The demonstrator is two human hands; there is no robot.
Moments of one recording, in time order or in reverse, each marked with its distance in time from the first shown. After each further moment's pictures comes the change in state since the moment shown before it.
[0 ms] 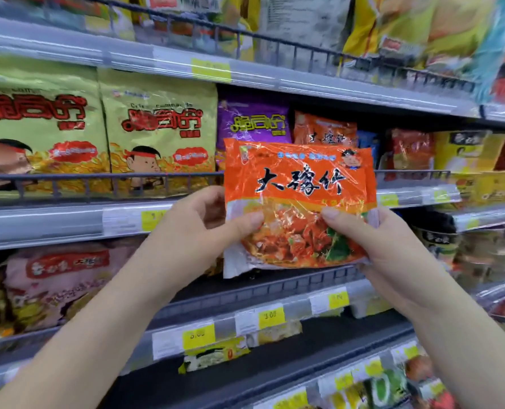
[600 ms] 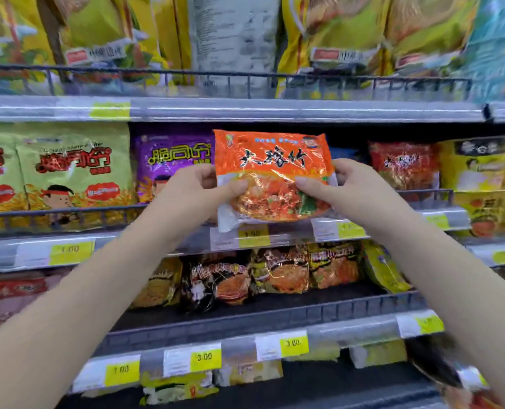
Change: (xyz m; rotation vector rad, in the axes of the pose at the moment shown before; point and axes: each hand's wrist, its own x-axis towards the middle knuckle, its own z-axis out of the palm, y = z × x) left_hand 0.125 0.034 0.114 0.328 0.232 -0.015; right_hand 0.133 -0.017 -0.149 -0.392 -0.046 -0.178
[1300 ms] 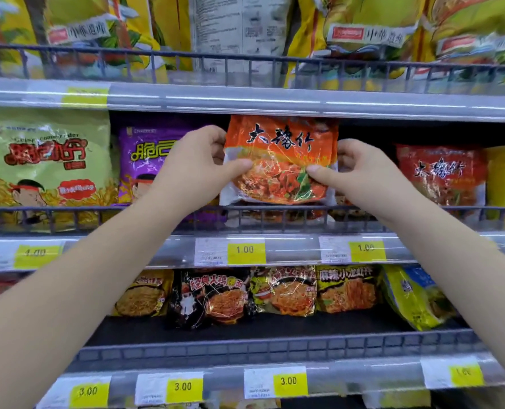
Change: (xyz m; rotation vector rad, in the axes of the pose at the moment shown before) left_hand 0.058 0.008 0.017 0.385 0.192 0.192; right_hand 0.075 0.030 -0.012 -0.087 -0.056 -0.189
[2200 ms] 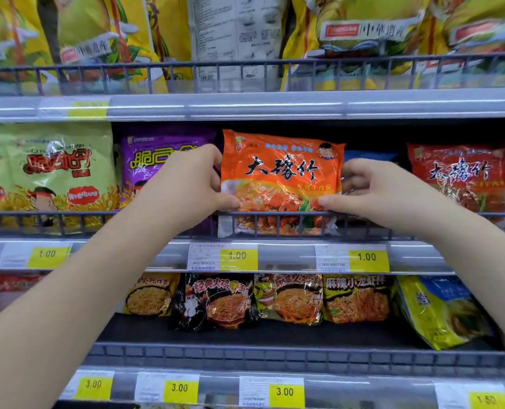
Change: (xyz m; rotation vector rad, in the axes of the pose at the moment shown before) left_hand -0.014 0.025 -0.003 0.463 -0.092 -0.144; right_hand -0.006 0.016 -0.029 -0.193 -0.221 0.046
